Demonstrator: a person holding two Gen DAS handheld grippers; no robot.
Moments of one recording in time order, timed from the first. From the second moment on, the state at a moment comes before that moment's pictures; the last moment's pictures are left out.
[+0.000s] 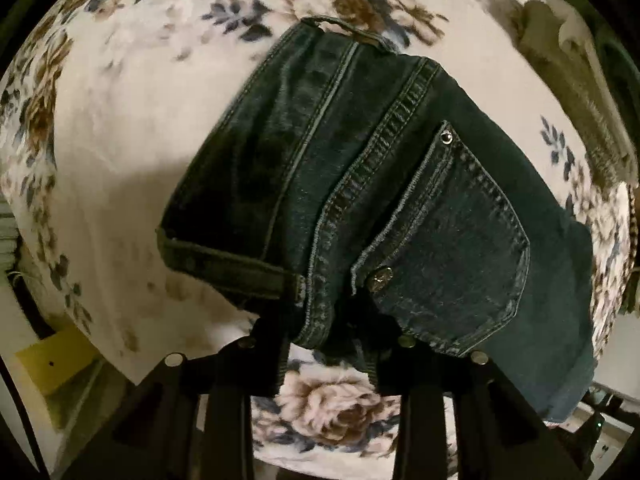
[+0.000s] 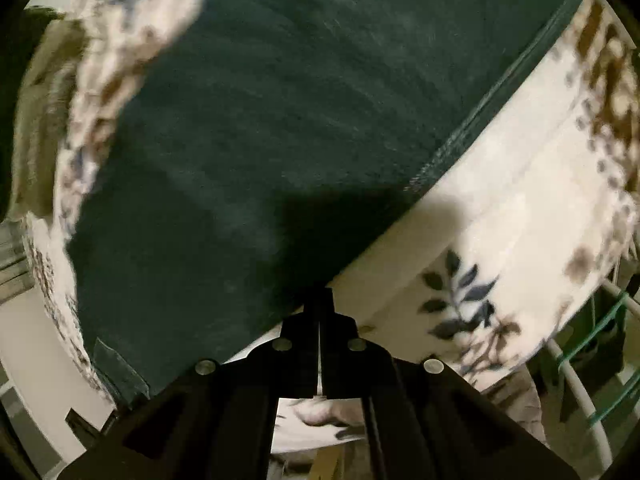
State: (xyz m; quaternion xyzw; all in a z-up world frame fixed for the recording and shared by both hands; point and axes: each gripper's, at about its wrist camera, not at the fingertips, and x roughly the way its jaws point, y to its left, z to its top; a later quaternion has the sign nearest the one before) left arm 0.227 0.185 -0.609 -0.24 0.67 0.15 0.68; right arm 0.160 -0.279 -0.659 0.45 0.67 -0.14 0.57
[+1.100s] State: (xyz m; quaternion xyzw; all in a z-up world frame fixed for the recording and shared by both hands) left arm 0.321 -0.306 -0.565 0.13 0.68 -0.10 0.71; right arm 0.132 -0.698 -0.630 0.48 0.50 -0.28 0.66
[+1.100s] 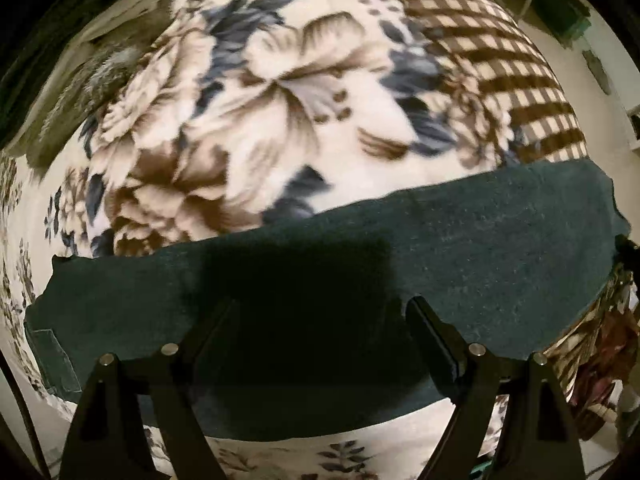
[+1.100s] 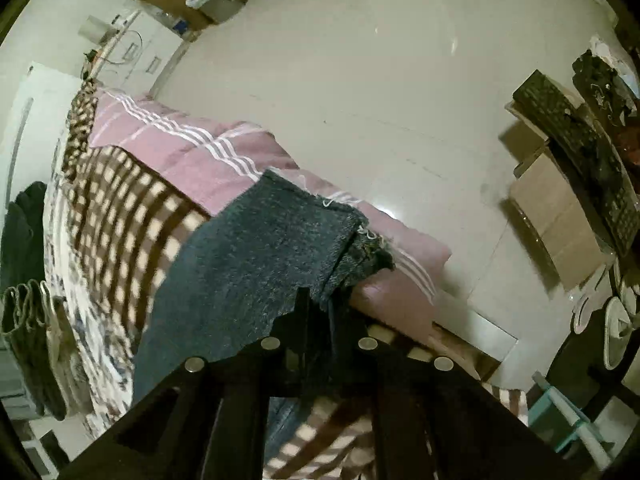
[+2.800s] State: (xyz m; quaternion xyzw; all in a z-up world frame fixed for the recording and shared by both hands) left arm 0.280 -0.162 -0.523 0.05 0.65 -0.05 0.75; right arm 0.171 -0.505 -0.484 0.42 0.41 -0.16 0.79
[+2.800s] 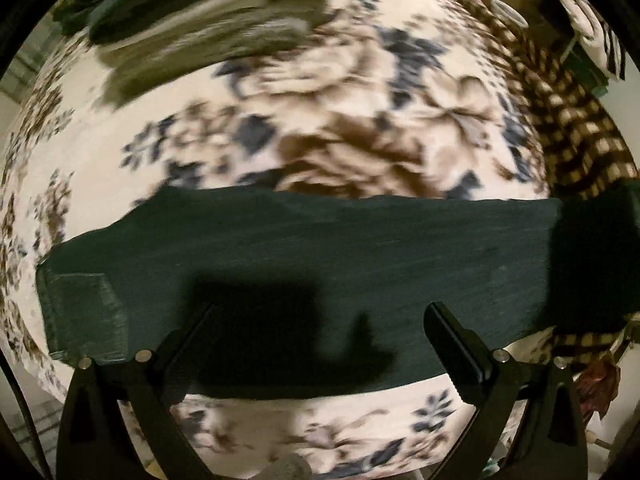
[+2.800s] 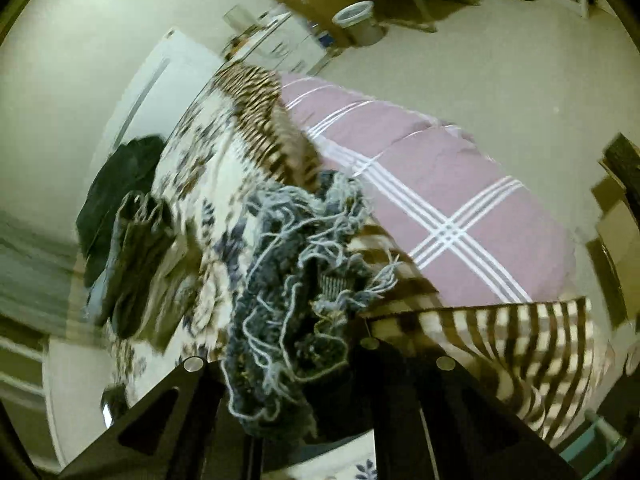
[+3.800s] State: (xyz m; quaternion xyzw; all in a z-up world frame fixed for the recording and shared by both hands) left arm 0.268 -0.368 -0.542 0.12 0.66 -0.16 0.73; right arm 0.079 -0.692 -0.644 0.62 0.35 -0.22 0.66
